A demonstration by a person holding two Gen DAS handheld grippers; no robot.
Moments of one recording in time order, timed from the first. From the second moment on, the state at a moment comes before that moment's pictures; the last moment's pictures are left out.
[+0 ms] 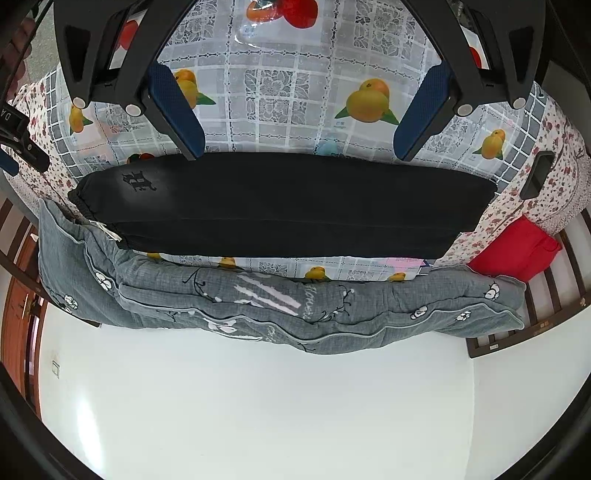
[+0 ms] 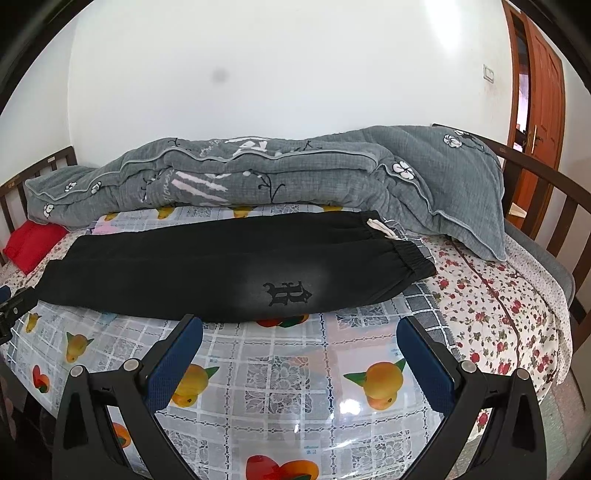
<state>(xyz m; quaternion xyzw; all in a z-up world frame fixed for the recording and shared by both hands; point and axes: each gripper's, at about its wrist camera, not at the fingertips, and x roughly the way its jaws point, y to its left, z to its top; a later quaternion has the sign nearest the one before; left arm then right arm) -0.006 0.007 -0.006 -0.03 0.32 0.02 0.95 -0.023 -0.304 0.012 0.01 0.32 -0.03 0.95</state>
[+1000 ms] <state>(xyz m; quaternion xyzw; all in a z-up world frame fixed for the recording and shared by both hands) -0.008 0.006 -0.004 -0.02 0.32 0.02 0.95 -0.025 -0.301 0.018 0.01 0.32 -0.03 0.95</state>
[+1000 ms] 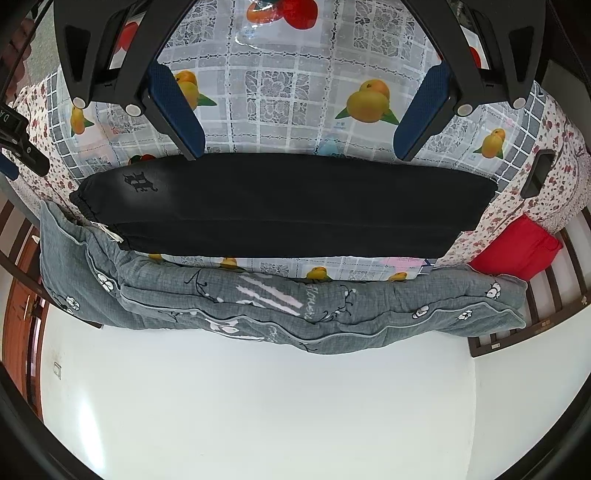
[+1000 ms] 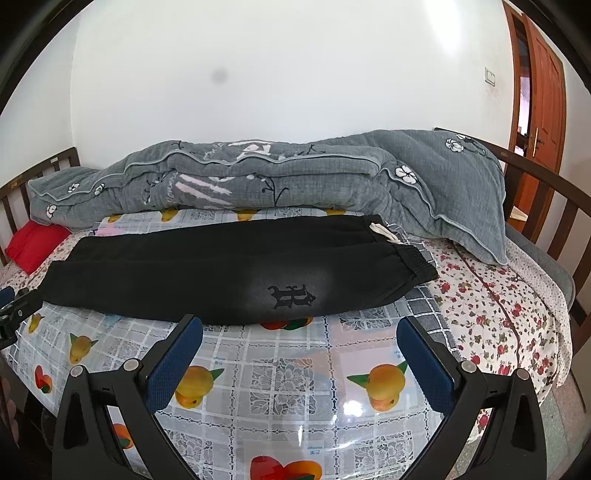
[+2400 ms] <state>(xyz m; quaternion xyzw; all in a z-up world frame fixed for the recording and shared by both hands) 0.069 0.046 -0.103 -0.06 0.42 0.02 0.91 0.049 -0.287 -0.072 0.00 0.40 0.00 0.92</state>
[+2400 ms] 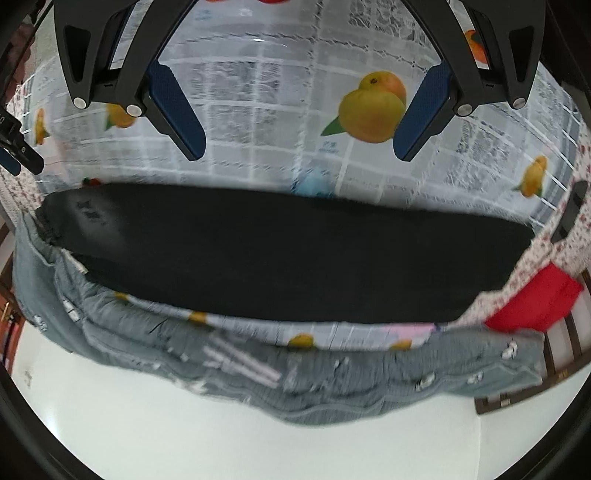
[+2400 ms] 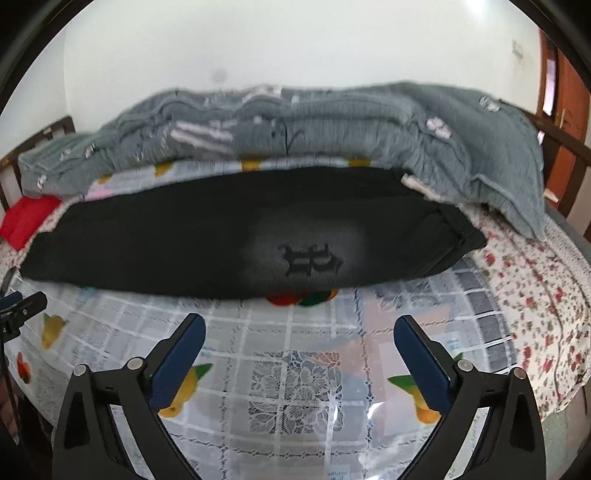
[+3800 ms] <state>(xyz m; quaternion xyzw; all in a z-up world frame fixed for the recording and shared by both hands) 0.157 0.228 -0.175 -0.28 0.38 0.06 0.88 0.166 -0.371 -0.154 0.23 0.43 0.05 0.87</state>
